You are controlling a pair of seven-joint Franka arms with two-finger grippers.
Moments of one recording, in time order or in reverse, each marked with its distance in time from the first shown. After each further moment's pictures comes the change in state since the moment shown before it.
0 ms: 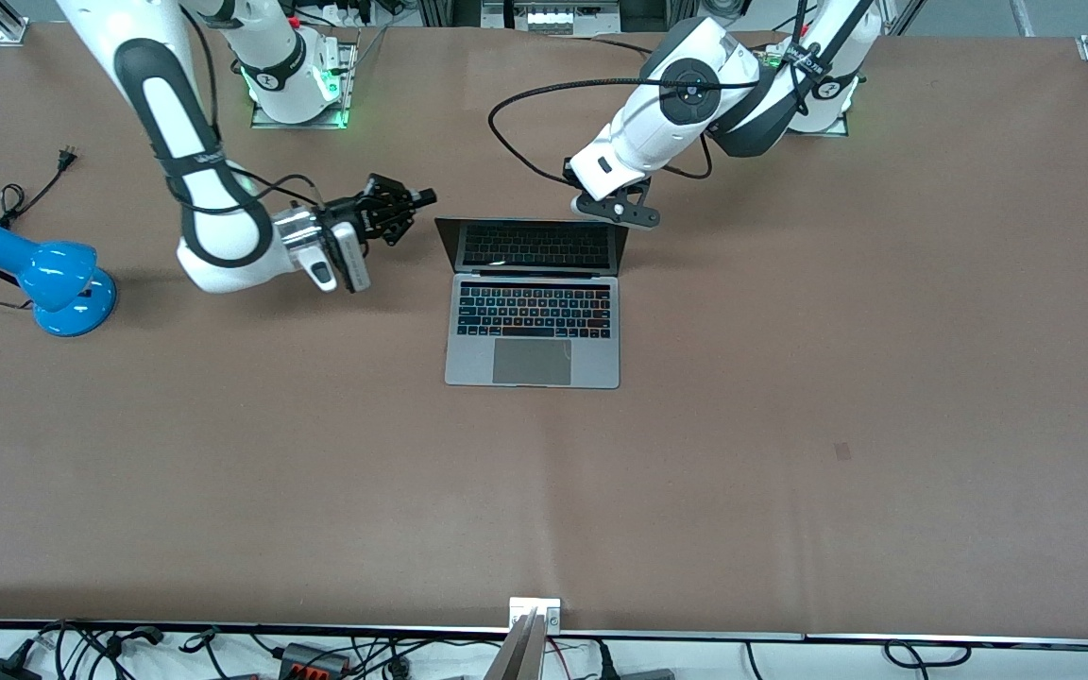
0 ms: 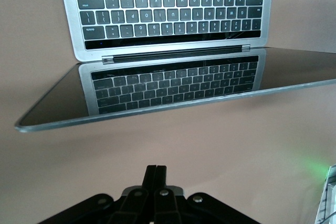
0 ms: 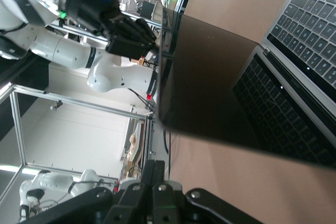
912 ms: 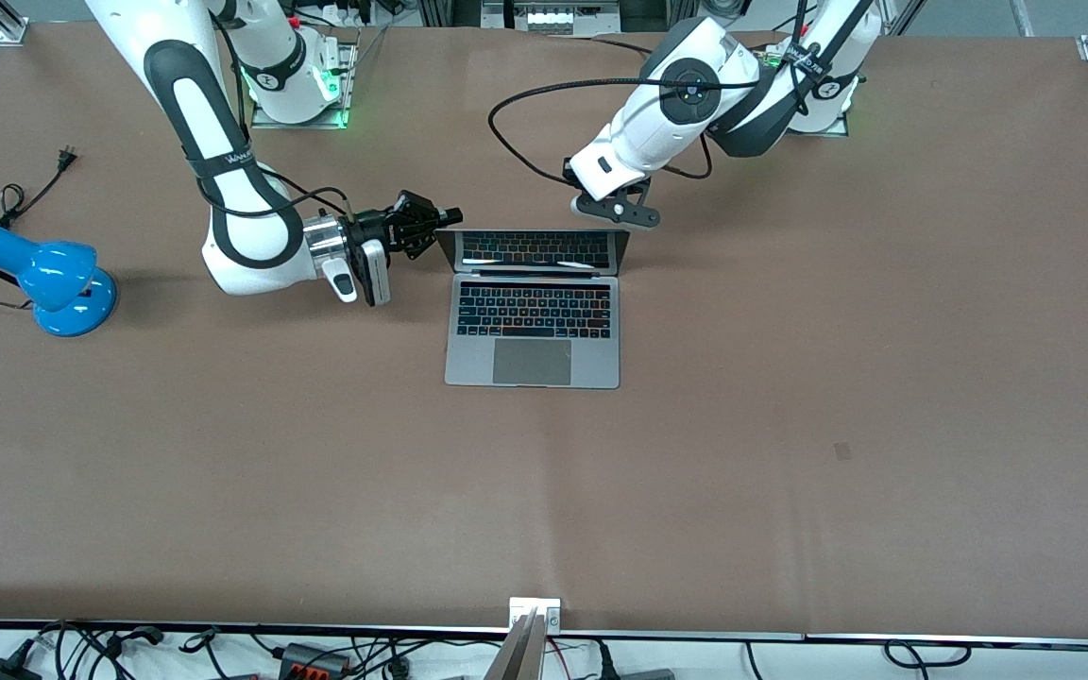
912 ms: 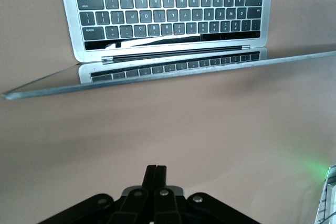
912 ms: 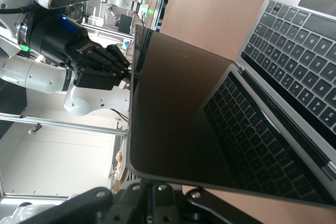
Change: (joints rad) left arm 0.000 0.000 0.000 0.001 0.000 0.003 0.000; right arm 0.055 0.017 -0.001 0.046 0.058 0.110 0.097
